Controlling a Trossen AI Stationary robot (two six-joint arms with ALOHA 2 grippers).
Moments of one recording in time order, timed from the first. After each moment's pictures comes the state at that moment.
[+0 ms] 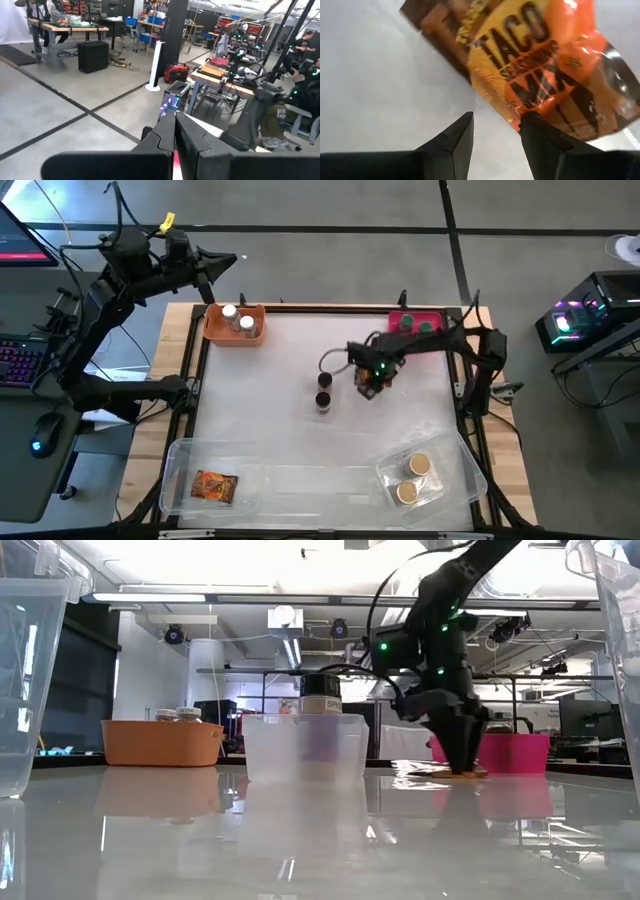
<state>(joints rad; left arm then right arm) 0.76 1.04 1.57 -0.62 0.25 -0.13 -0.29 1.84 1.13 -0.92 -0.08 0.47</state>
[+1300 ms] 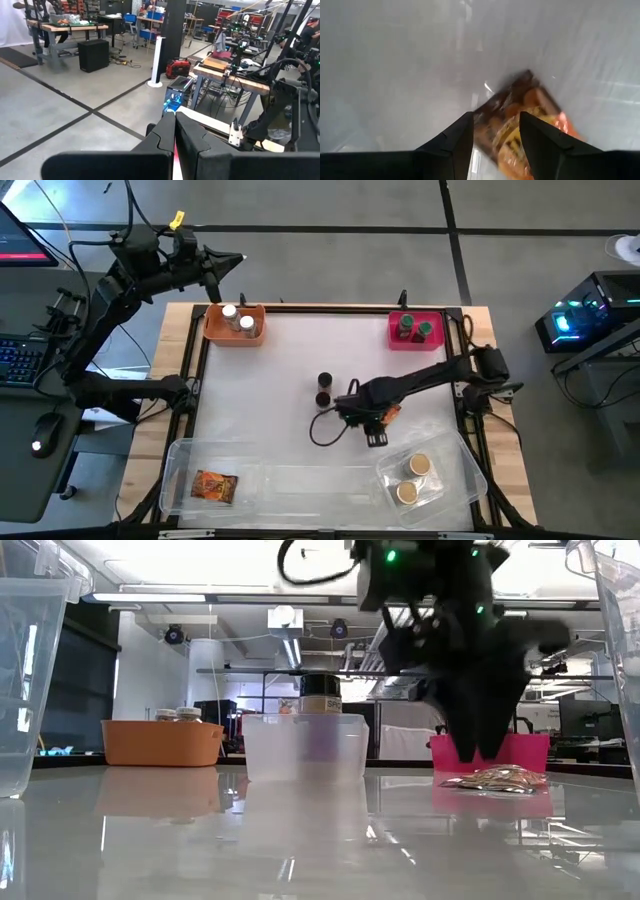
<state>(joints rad) 0.76 1.07 1.57 -0.61 0.26 -0.08 0.15 1.85 1.25 -0.94 -0.10 0.03</state>
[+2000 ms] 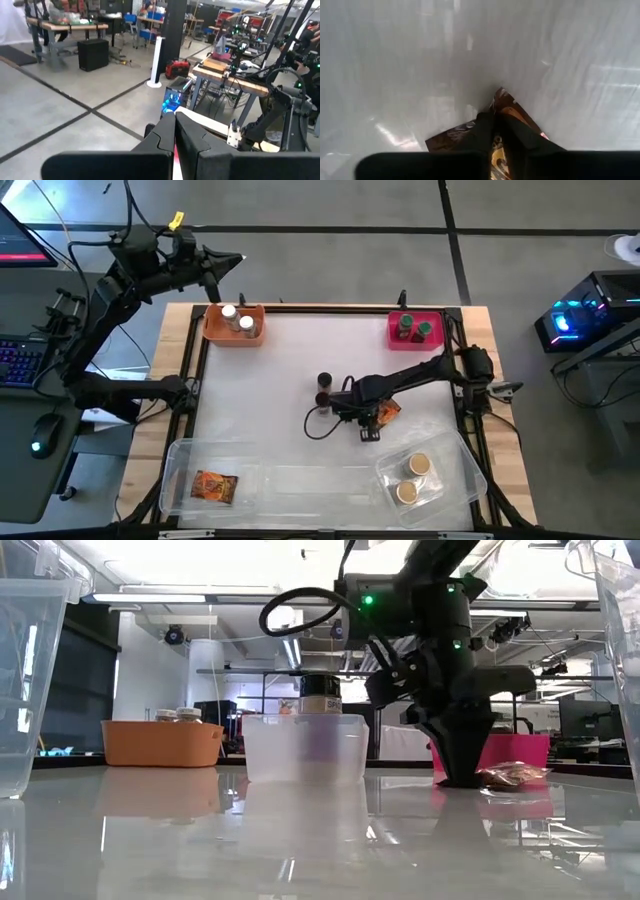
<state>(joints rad) 0.76 1.07 1.57 -0.61 0.26 -0.09 0.09 2.02 1.26 -0.89 -0.05 0.02</state>
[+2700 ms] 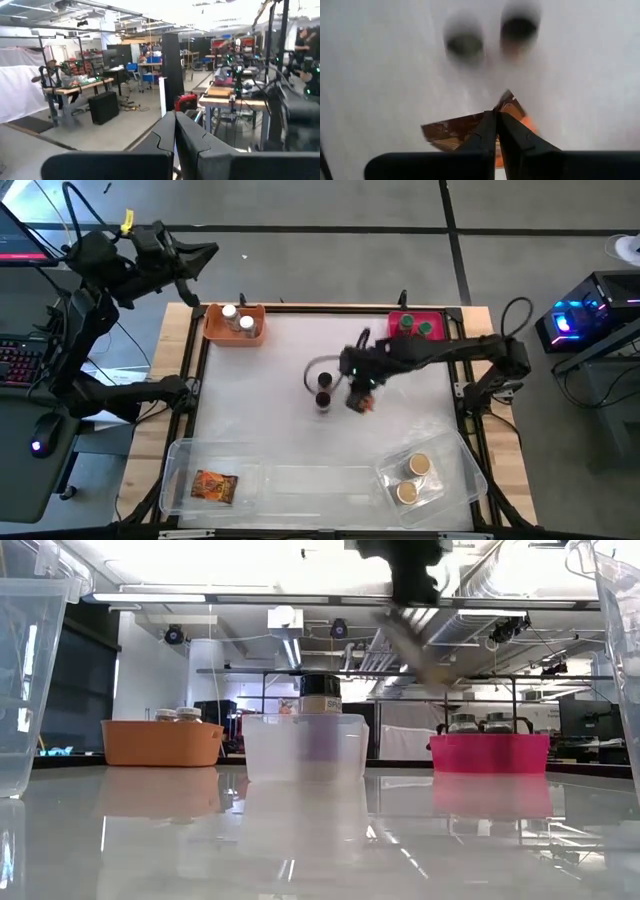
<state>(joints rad) 0.76 0.97 1.57 -0.48 0.27 0.08 0.02 1.68 1.58 -1.10 0.03 0.39</state>
